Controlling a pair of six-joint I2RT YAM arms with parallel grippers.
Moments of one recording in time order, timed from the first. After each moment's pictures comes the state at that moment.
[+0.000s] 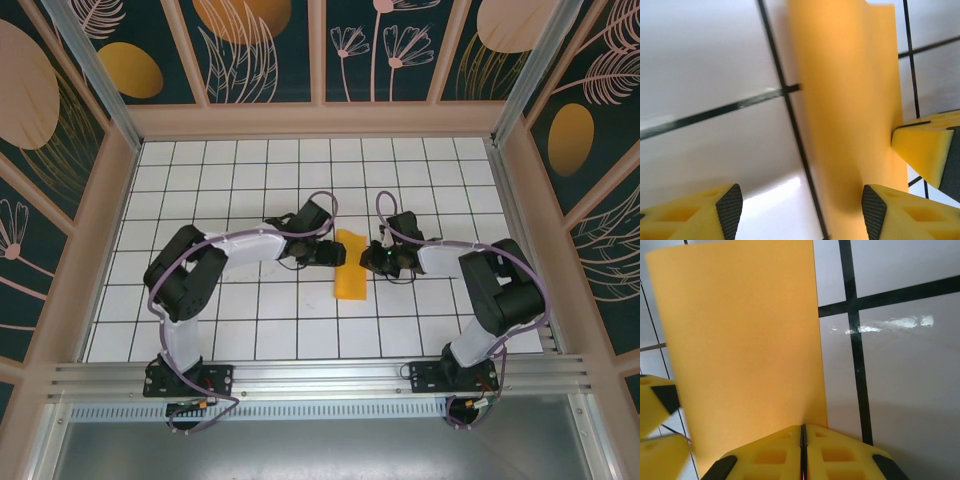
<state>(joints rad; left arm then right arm) -0.73 1.89 1.17 -0.32 0.23 -0.63 0.41 1.63 0.68 -0.07 -0.44 0.71</state>
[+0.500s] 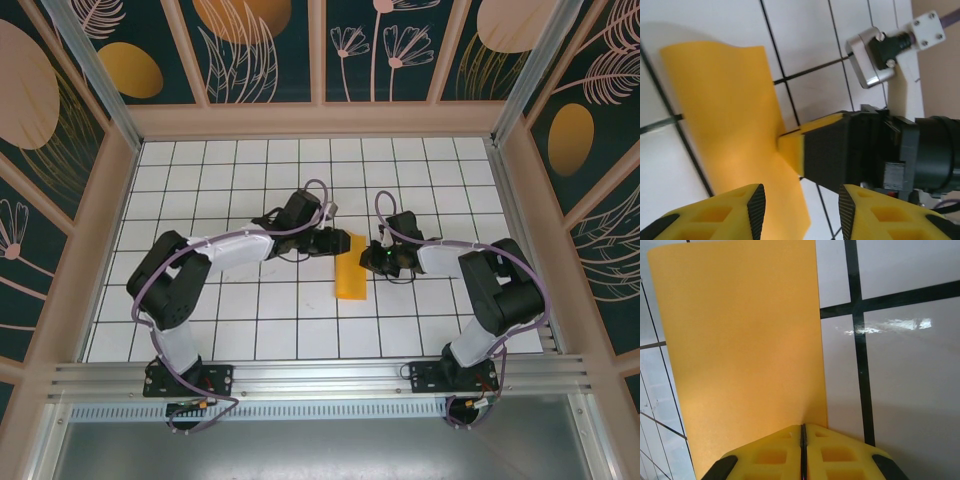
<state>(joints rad) -0.72 1.83 1.12 -0.09 0.49 -0.73 0.41 1.64 0.68 -0.07 -0.43 0.70</state>
